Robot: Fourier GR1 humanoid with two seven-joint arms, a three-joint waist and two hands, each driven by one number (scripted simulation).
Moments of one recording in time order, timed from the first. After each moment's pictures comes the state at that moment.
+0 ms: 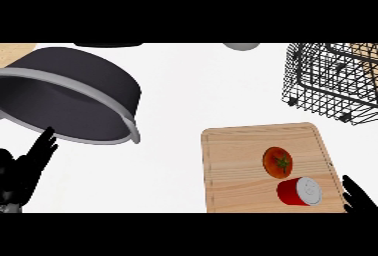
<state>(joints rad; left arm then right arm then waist) 0.06 0.42 0.07 -1.34 0.17 -0.01 0.10 0.46 -0.31 0.04 -2.17 0.04 -0.06 0.91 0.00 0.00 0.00</state>
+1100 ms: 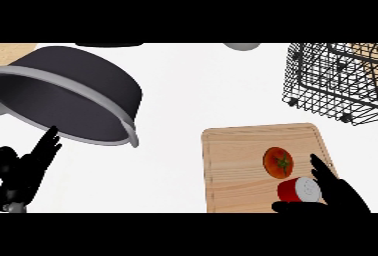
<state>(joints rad) 0.06 0.34 0.14 -1.40 0.08 -0.07 0.17 0.26 -0.15 0.04 -1.92 0.15 -0.01 0.87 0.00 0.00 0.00</state>
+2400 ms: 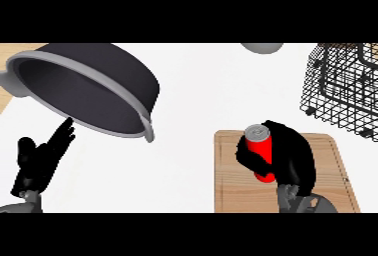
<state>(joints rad) -0.02 0.30 0.12 -1.35 0.02 -0.11 0.15 -0.16 -0.13 0.38 -1.80 0.91 -0.03 0.97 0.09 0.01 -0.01</state>
